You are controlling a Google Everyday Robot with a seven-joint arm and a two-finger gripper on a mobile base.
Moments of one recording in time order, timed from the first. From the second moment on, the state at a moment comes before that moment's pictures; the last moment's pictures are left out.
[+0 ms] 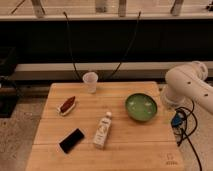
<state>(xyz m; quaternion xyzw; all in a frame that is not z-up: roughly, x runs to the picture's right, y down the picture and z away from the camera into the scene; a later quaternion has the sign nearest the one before) 0.285 0.107 0.684 -0.28 0.02 0.02 0.96</state>
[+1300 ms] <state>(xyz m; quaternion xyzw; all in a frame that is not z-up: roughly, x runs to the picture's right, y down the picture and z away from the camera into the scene) 0.275 0.127 0.757 -0.28 0.01 -0.07 0.96</state>
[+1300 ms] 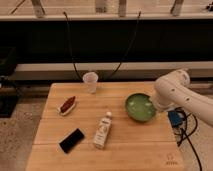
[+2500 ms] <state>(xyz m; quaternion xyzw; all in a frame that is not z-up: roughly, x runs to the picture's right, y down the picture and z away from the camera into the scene) 0.276 0.169 0.805 -0.29 -0.02 -0.12 0.95</state>
